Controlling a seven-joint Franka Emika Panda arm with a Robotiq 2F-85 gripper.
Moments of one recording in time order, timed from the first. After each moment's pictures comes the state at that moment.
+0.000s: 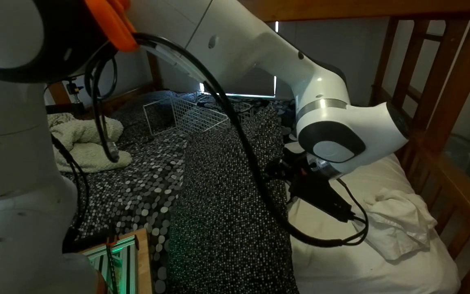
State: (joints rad) arm -0.08 0.24 -0.09 -1.98 0.59 1.75 -1.38
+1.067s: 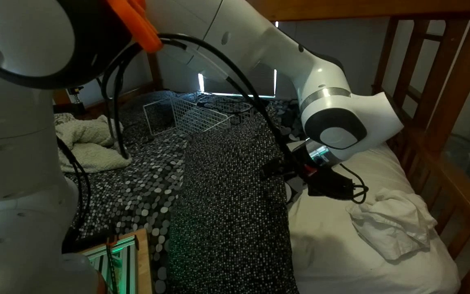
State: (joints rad) arm -0.10 0.28 -0.03 -1.89 0.55 1.64 -1.84
